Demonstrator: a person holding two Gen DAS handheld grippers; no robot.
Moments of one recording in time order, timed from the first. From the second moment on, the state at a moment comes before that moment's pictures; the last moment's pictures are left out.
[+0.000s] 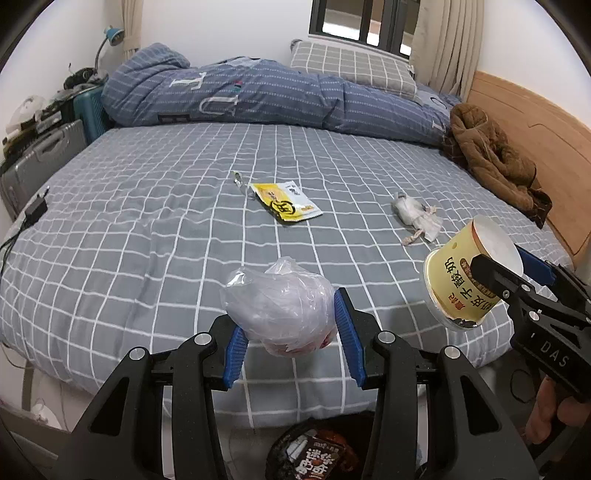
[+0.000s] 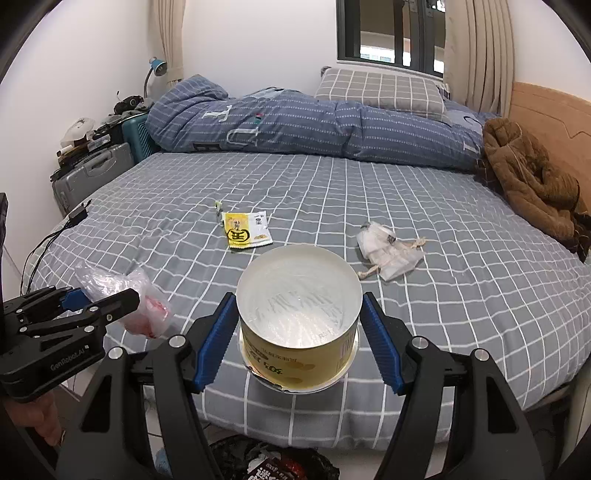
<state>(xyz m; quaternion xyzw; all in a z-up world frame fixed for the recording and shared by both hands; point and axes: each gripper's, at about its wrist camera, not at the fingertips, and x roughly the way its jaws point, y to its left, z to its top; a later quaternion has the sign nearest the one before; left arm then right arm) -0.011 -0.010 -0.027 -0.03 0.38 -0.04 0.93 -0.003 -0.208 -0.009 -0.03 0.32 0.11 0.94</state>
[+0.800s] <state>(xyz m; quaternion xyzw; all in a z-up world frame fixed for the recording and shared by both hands) -0.082 -0.018 -0.061 -0.04 0.42 -0.03 0.91 -0.079 -0.208 -0.047 -0.02 0.37 0.12 0.92</state>
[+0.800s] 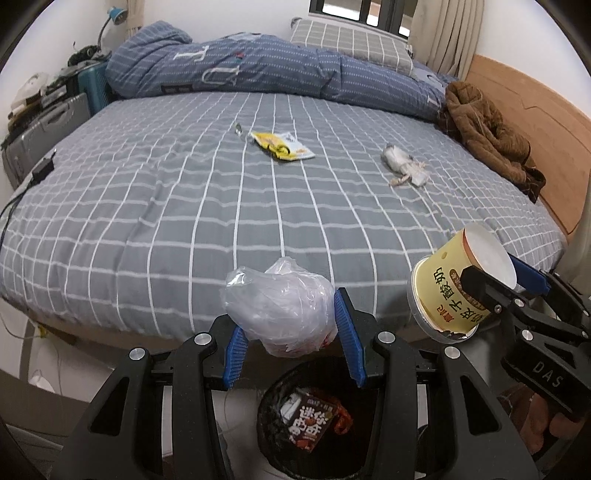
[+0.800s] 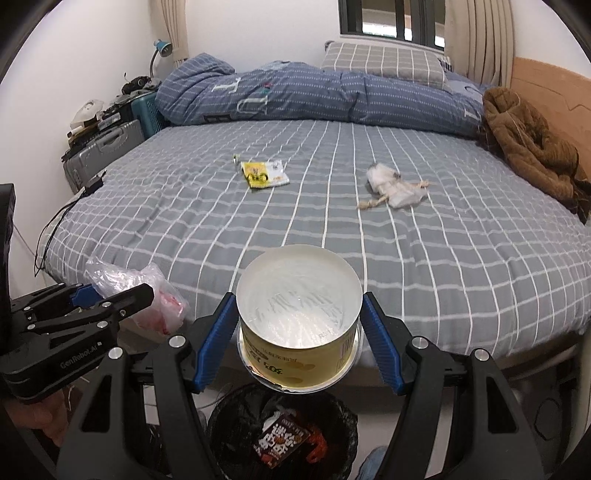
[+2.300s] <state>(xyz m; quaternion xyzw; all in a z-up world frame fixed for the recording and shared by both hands) -0.122 0.008 -0.173 -0.04 0.53 -0.01 0.85 -0.110 -0.196 -0.160 -0.04 0.49 0.11 0.86</state>
